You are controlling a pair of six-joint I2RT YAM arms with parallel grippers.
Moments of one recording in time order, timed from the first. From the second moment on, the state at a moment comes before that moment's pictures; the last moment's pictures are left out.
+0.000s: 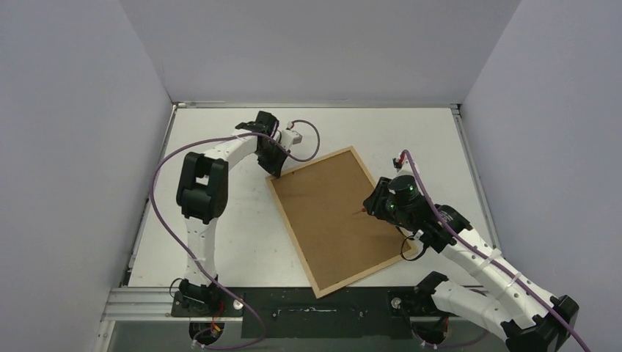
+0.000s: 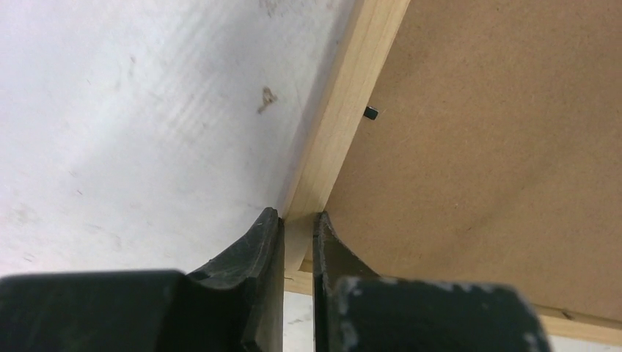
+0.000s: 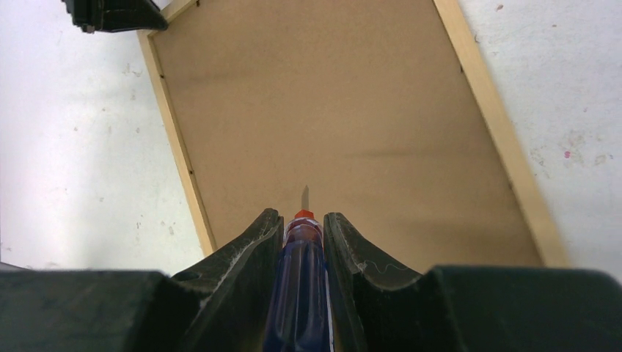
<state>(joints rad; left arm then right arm) -0.33 2.20 1.73 -0.78 0.27 0.44 0.65 0.87 0.82 -0.63 0.19 0.71</state>
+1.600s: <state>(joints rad) -1.17 1.55 0.41 0.43 -0.06 -1.23 0.60 0.84 0.46 -0.20 -0.02 0.80</state>
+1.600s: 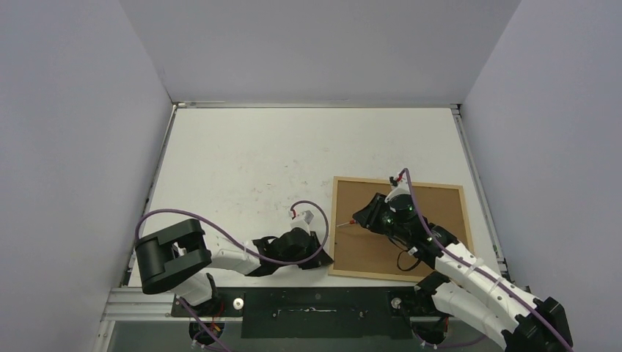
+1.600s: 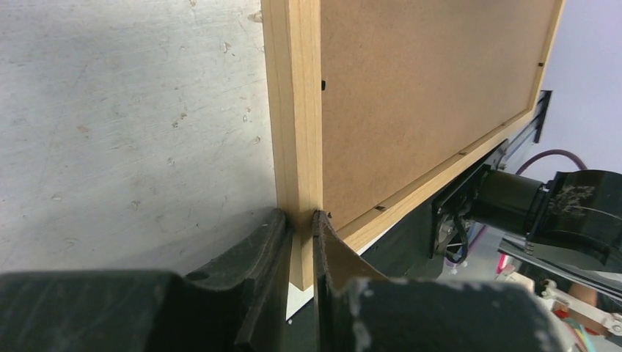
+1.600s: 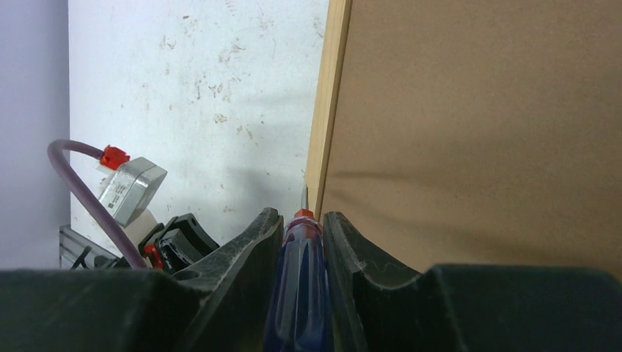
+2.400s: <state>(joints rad) -1.22 1.57 0.56 0.19 -0.13 -1.14 0.57 0.64 0.29 -0.24 -0.14 0.79</state>
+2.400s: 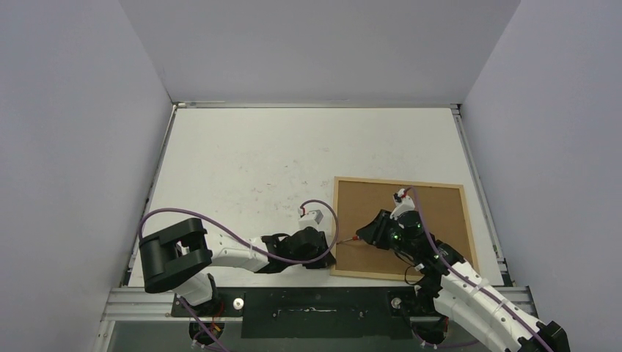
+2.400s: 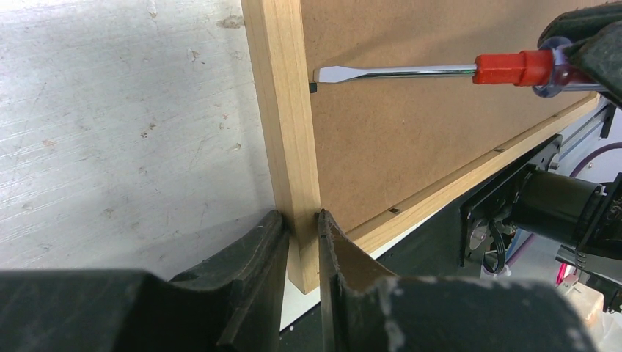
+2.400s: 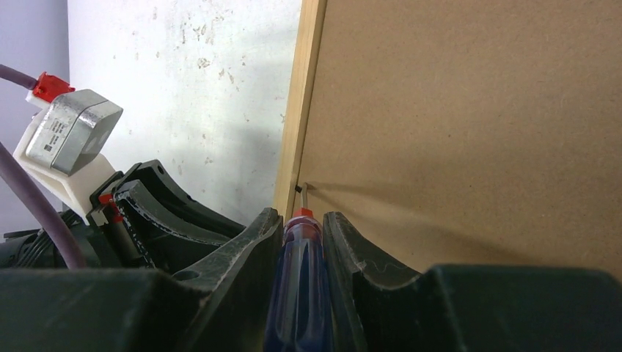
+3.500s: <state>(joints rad) -1.23 1.23 0.51 -0.16 -0.25 -1.14 0.56 0.44 0.30 -0.30 -0.17 0.69</state>
